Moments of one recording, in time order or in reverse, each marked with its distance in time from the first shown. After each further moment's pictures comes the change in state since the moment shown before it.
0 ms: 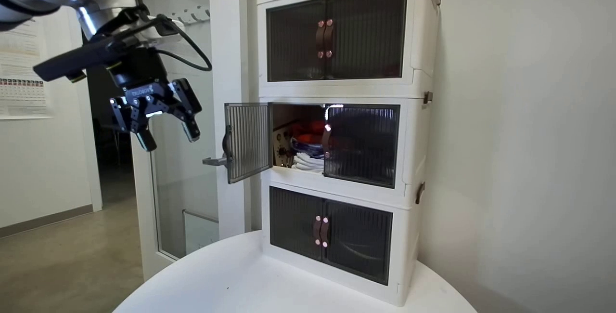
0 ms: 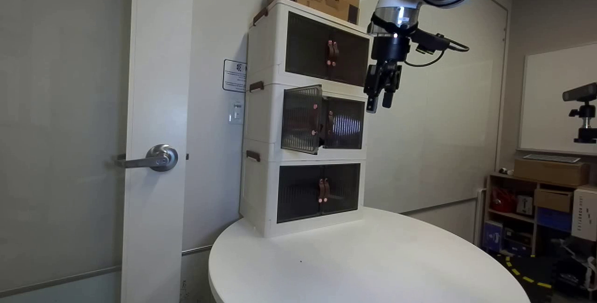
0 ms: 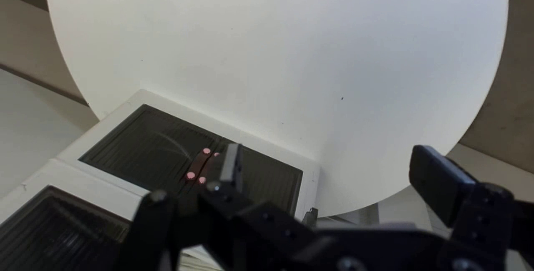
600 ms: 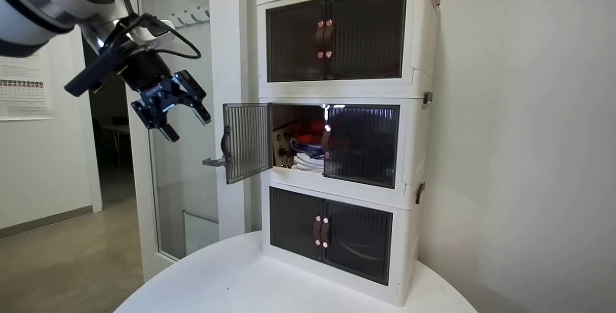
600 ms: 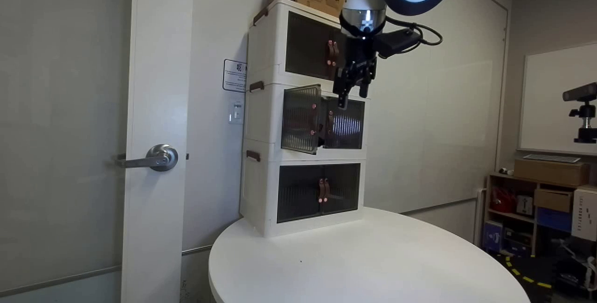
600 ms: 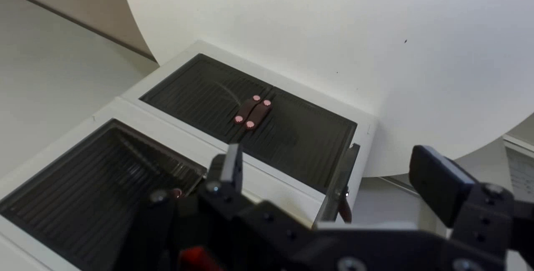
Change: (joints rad) arm 0.005 0.156 0.098 0.159 -0.332 -0.002 0.328
